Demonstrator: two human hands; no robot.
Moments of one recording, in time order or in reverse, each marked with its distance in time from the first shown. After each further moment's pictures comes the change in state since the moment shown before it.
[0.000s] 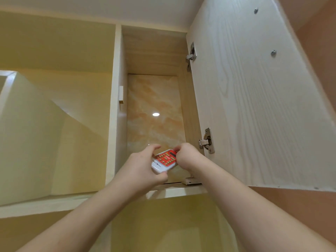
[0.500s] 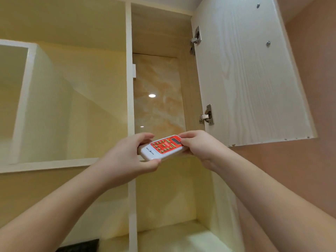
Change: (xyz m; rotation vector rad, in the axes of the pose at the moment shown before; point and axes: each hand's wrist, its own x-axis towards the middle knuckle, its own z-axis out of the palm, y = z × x) left_hand -0.090 -0.022 -0.059 -0.098 -0.088 0.111; right_hand -0.113 0.002 0.010 0.455 0.026 -0.004
